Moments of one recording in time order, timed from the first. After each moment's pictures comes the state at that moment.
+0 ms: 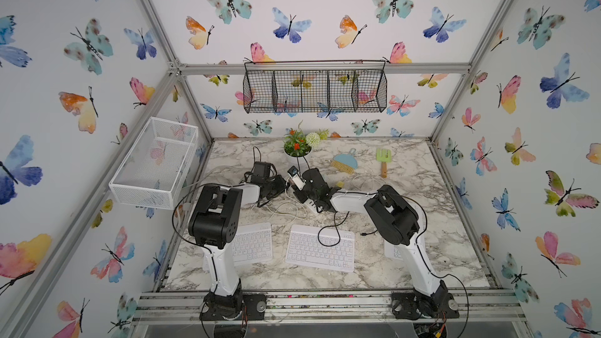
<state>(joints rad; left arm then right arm) -0.22 1.94 1.04 0.04 0.36 -0.70 0.86 2.28 1.50 0.24 0.07 -0.18</state>
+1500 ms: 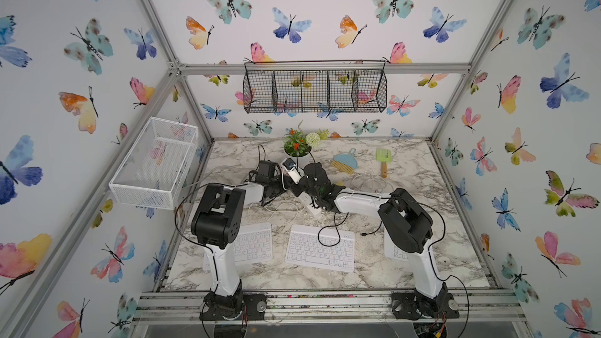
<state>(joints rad) -0.26 1.94 1.06 0.04 0.29 -0.67 0.89 2.13 1.44 0.37 -0.01 -0.20</state>
